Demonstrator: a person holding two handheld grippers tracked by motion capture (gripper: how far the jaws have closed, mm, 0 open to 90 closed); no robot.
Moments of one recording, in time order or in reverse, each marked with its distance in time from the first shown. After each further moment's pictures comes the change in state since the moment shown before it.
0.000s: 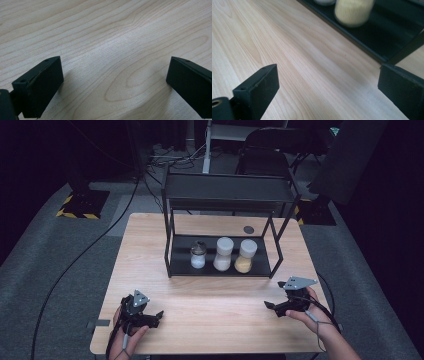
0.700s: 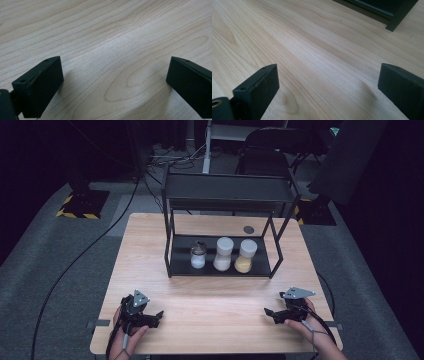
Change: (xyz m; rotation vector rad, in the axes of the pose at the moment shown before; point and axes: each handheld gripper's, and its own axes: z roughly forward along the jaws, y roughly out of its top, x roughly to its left) left arm 0.000 0.000 0.000 0.000 0.000 0.000; right arm 0.012 -0.046 0.022 0.009 -0.063 0.128
